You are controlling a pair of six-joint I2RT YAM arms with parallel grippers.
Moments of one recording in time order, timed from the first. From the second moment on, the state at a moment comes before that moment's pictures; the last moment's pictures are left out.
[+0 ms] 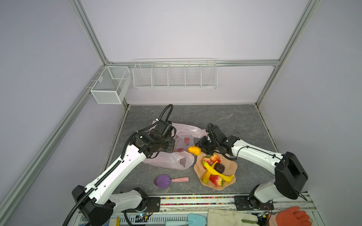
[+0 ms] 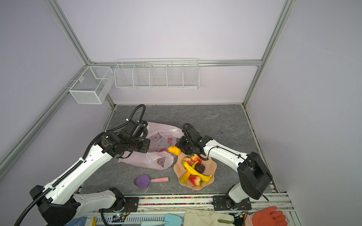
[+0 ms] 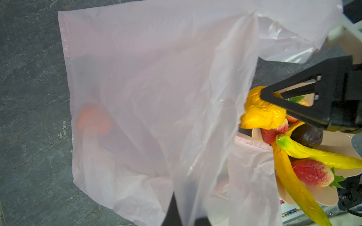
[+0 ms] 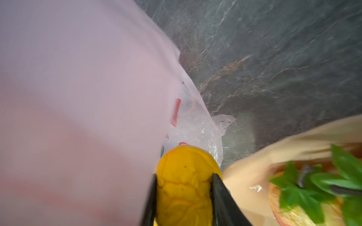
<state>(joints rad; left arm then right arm) -0.71 1.20 1.28 -1.10 -0.10 -0.36 0.76 1.53 1.02 -0.35 -0.24 1.29</state>
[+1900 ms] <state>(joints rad) -0.71 1.19 1.25 -1.06 -0.08 -0.36 1.01 2.04 1.37 -0.02 -0.40 1.57</state>
